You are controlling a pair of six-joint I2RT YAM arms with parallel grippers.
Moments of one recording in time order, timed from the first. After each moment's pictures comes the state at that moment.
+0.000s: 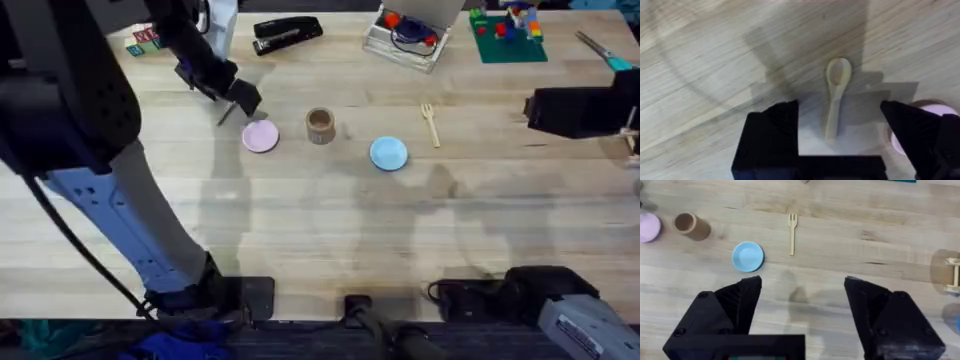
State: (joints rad) left arm 0.11 2.07 1.57 -0.97 0.11 0.55; right arm 0.00 0.82 1.24 -1.23 -0.06 -0.04
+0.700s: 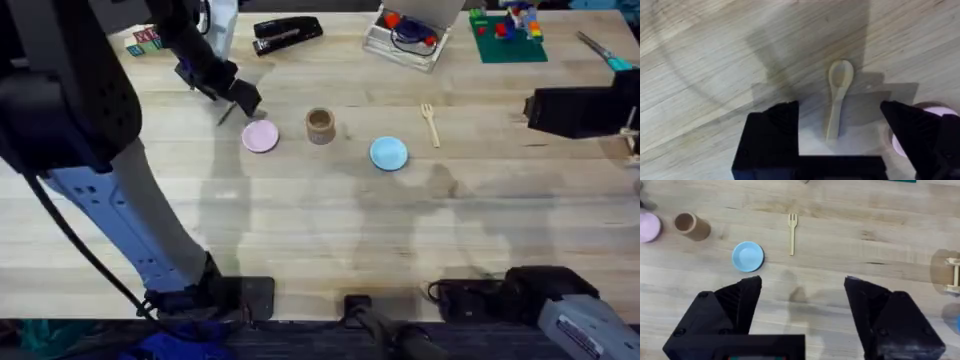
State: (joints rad) left arm 0.11 2.07 1.58 -0.96 0.11 0.55; right arm 0.00 0.82 1.24 -1.23 -0.06 -0.04
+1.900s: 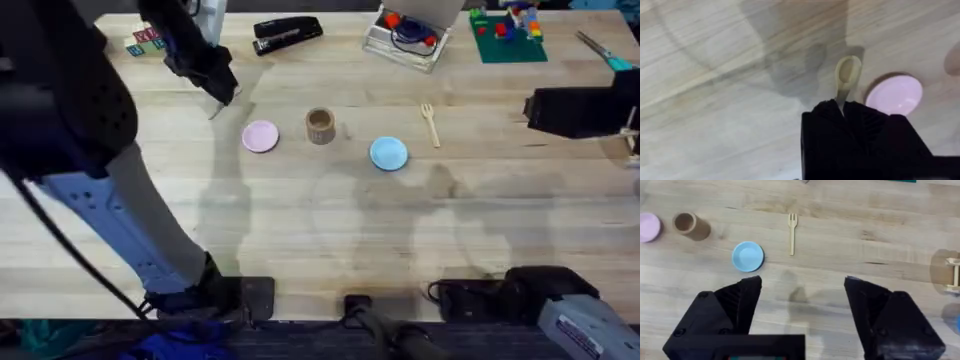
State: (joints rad) left arm 0.12 2.04 1.71 -1.21 0.11 0.50; right arm 0.00 0.82 1.24 -1.23 -0.06 -0.04
